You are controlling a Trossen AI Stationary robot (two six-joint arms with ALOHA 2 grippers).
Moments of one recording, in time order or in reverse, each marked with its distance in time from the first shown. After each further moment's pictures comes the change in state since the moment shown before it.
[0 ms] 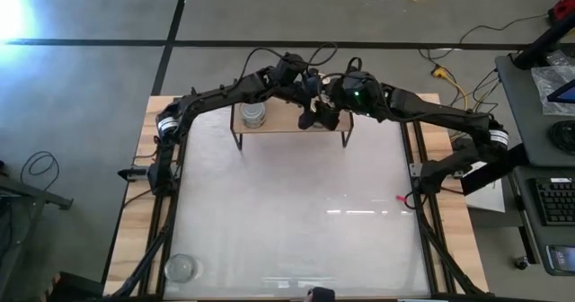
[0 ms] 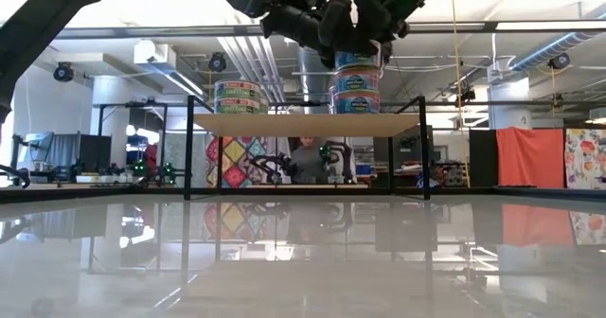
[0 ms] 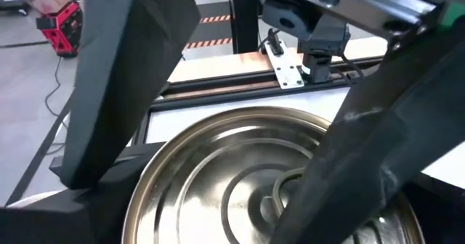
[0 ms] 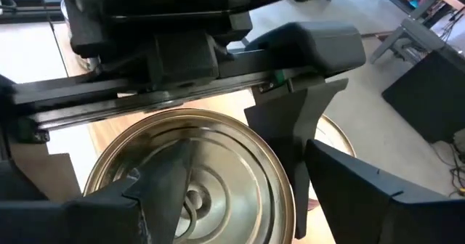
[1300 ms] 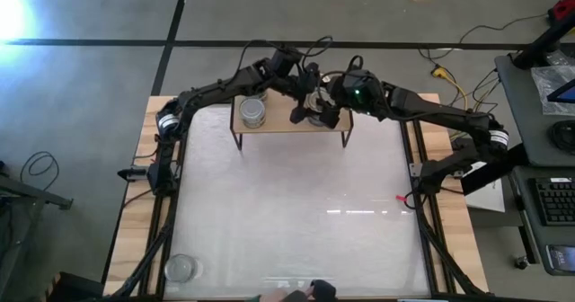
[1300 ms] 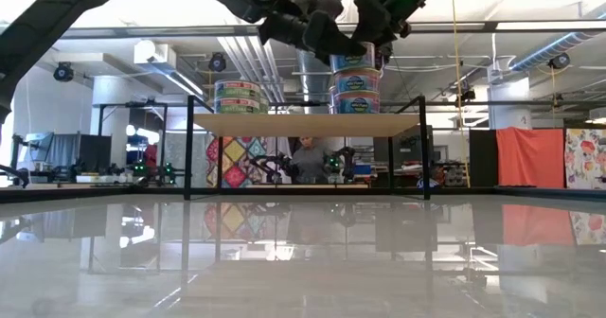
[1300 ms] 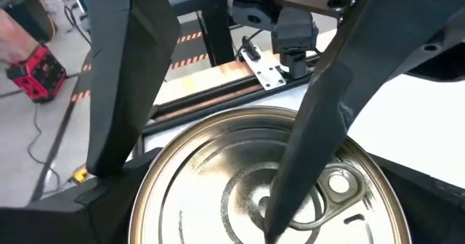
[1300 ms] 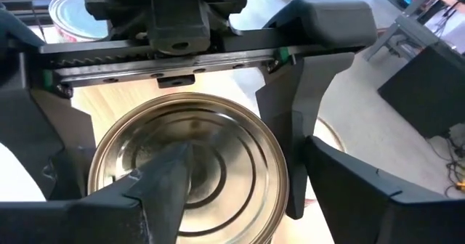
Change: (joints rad) left arm 0.069 0.002 0.038 -0.037 0.189 0.198; right arm -0.021 0.000 0.005 -0.007 0.004 0.014
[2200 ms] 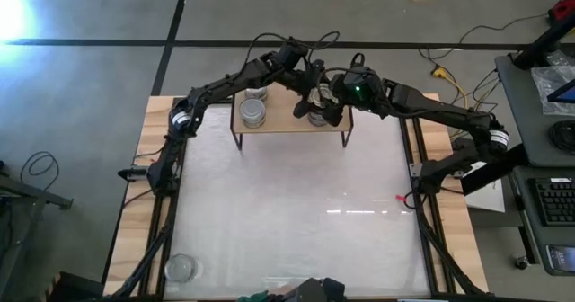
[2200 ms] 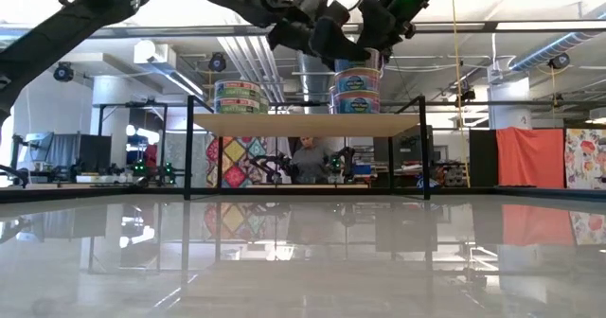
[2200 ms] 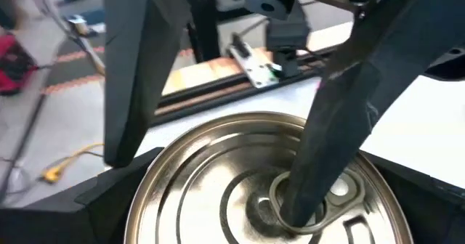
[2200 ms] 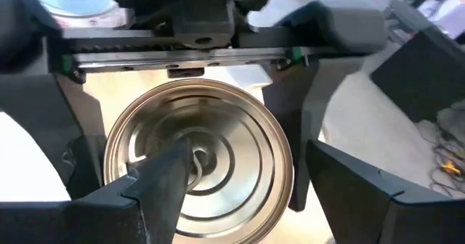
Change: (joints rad) left arm 0.017 0.152 0.233 -0.171 0.076 0.019; right arm -0.026 0.000 0.026 -0.070 0.017 -0.007
